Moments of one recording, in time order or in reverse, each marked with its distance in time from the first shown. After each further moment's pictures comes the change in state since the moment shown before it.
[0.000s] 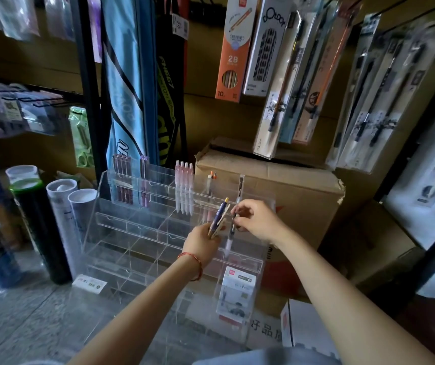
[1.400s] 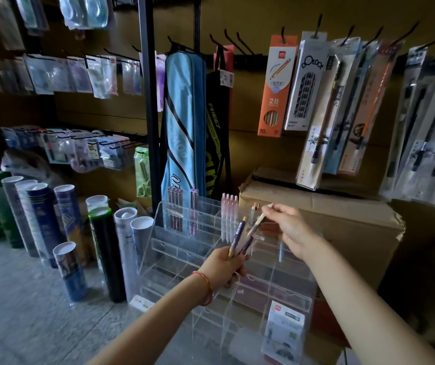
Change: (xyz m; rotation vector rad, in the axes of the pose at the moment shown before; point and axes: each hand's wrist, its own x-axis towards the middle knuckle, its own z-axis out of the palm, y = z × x) left_hand -0.038 0.026 -0.070 -0.243 -0.157 -0.117; right_hand 0.010 -0.073 0.007 0.744 0.074 0.114
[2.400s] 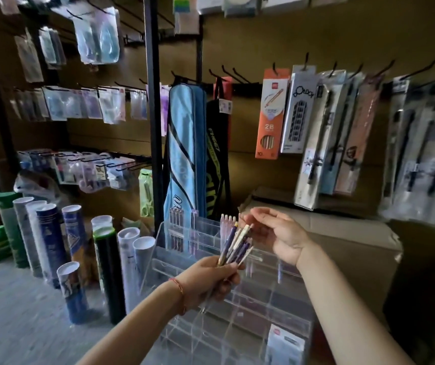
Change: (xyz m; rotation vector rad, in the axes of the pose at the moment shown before) left_hand -0.024 0.033 -0.028 -0.224 -0.180 -0.002; right_hand -0.010 -0.035 0.014 0.286 -0.271 0.015
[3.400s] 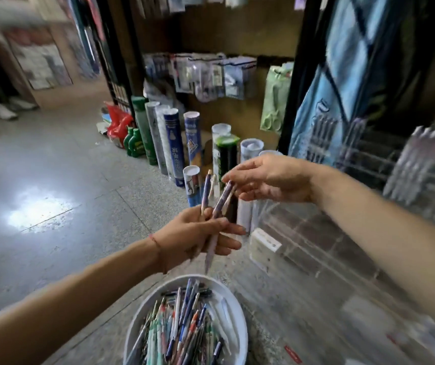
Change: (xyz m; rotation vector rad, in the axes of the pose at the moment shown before) left_hand -0.155 -0.091 -0.184 -0.272 0.424 -0.043; right_hand 0.061 0.170 0.210 -0.498 -0.772 0.413
